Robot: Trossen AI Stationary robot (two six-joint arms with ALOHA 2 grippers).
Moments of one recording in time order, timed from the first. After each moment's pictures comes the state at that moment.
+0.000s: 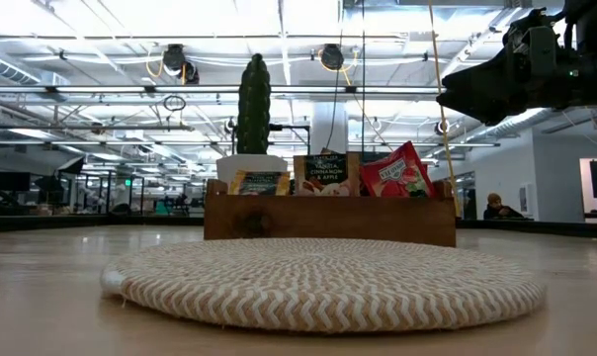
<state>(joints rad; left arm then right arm) -0.49 1.15 1.02 -0.25 -0.65 -0.31 0.06 0.62 0.01 0.68 0.34 0.01</state>
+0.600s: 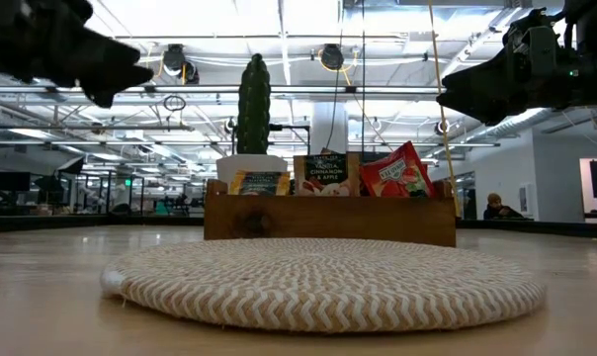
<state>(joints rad) -0.34 0.53 0.13 0.37 -0.40 -0.06 0.06 0.62 0.01 0.68 0.34 0.01</state>
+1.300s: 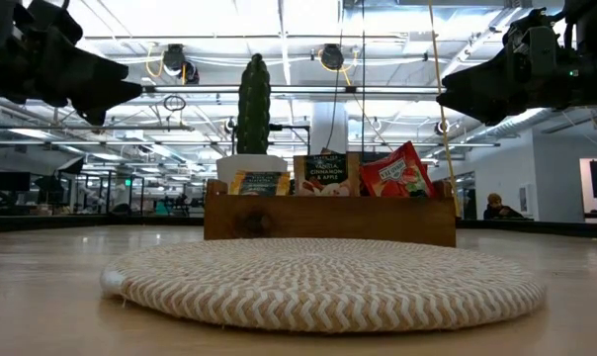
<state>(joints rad) -0.23 0.24 0.01 0.25 -0.29 -0.07 0.06 0.62 0.01 0.68 0.34 0.01</state>
